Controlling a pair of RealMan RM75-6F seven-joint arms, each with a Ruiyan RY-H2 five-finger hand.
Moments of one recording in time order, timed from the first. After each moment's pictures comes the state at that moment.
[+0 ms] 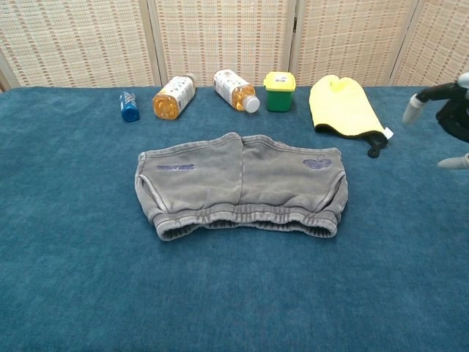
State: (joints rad) left arm -0.06 -1.15 -0.06 -1.63 1.45 1.54 0.20; right arm 0.48 -1.30 0.11 -1.34 -1.65 1.12 0.00
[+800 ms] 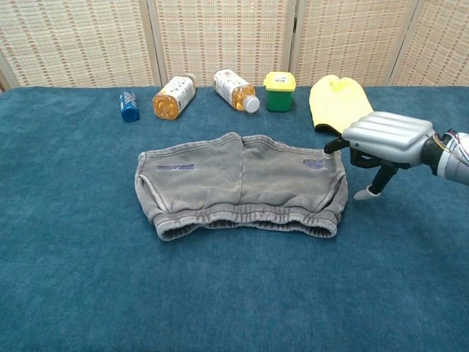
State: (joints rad) left arm -0.08 -1.16 -0.07 -1.61 1.44 1.51 0.18; right arm 0.72 -1.65 0.04 -0.85 -1.72 0.99 0.12
